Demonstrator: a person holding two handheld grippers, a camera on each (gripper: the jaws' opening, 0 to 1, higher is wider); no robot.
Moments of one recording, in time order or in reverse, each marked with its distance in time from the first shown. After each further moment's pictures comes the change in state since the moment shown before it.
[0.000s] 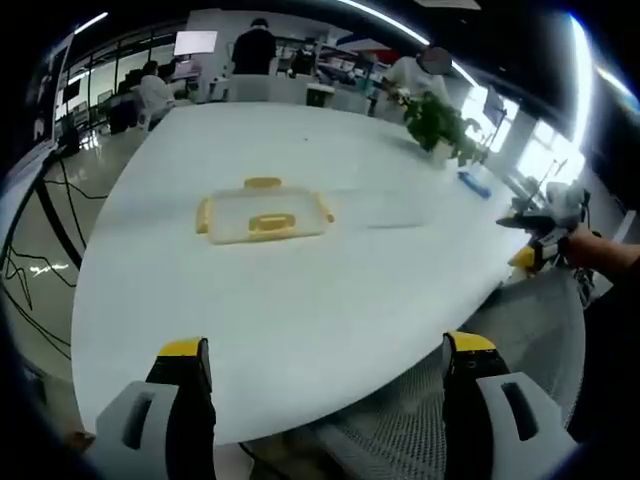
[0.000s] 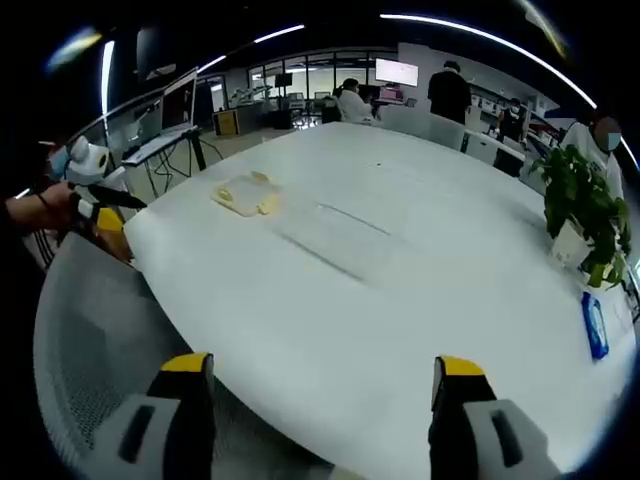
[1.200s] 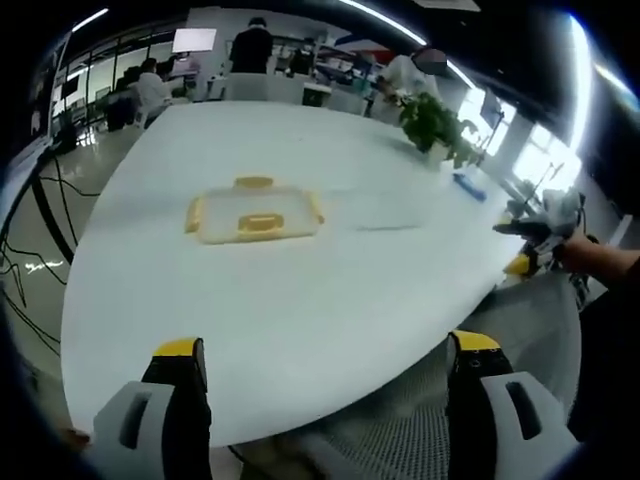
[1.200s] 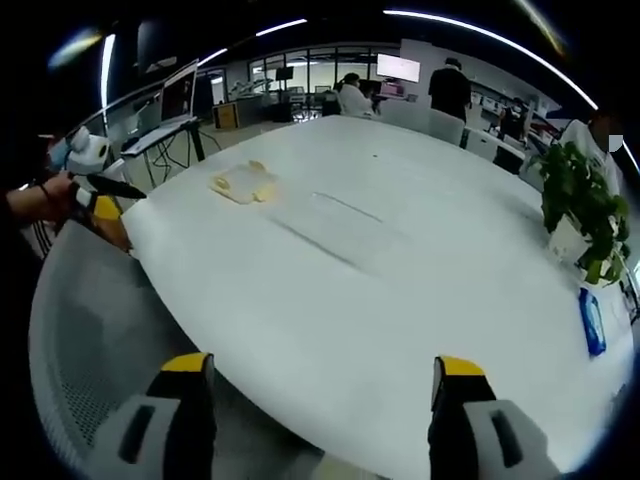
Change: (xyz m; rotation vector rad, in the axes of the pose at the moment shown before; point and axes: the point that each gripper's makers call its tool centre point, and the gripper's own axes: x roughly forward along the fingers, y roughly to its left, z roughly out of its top) left arm 0.007 -0.014 0.005 -0.023 -0.033 -0.033; right arm -0.005 -0.008 -0.016 0.001 0.022 -0.004
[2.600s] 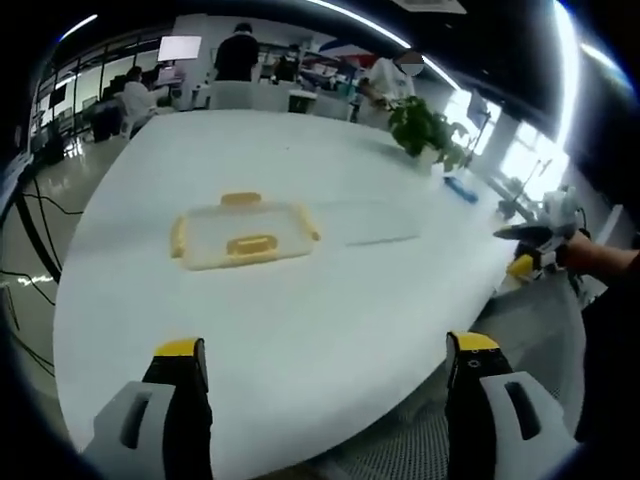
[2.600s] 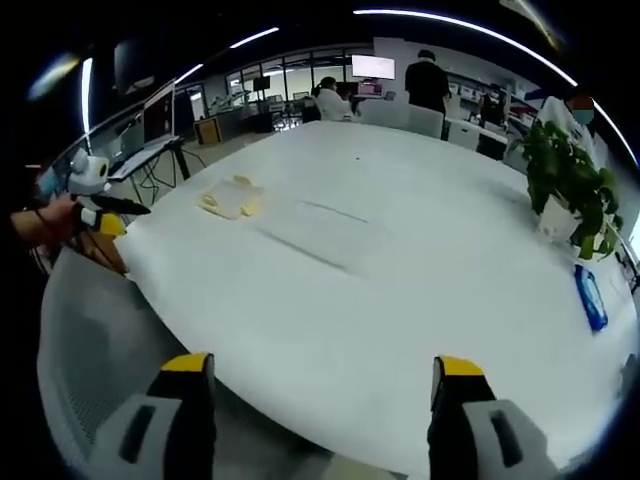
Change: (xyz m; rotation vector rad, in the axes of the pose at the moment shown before) left arm 0.021 0.007 0.017 0.048 0.003 -0.044; right arm -0.004 -0.002 0.006 0.084 -0.025 -0.028
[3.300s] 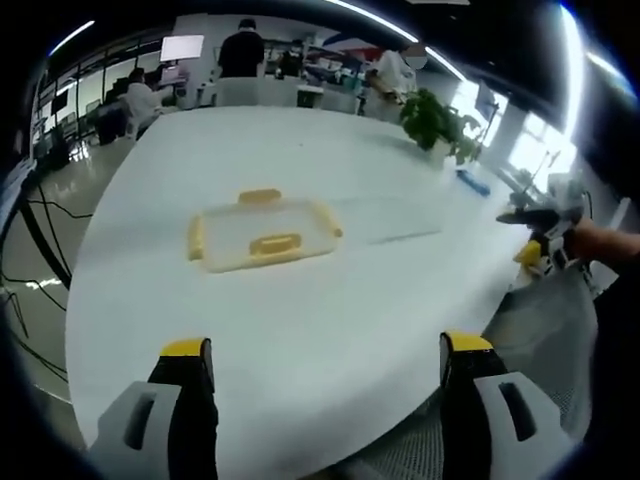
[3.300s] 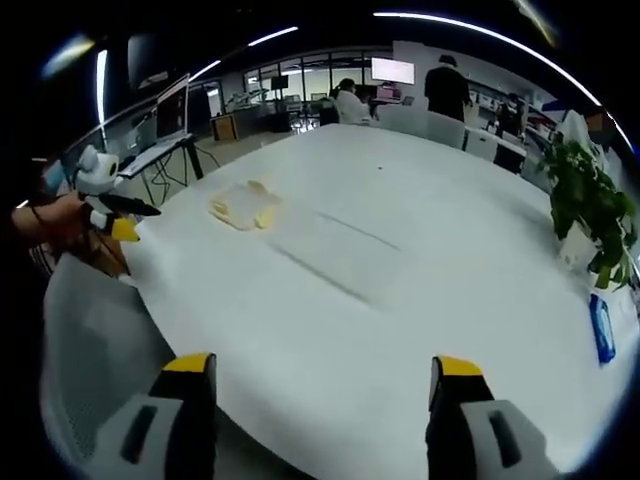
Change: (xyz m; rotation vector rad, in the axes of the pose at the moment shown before) left arm 0.004 0.026 0.003 0.018 0.027 0.046; right arm 0.031 0.017 0.036 -0.057 -0.012 0.053
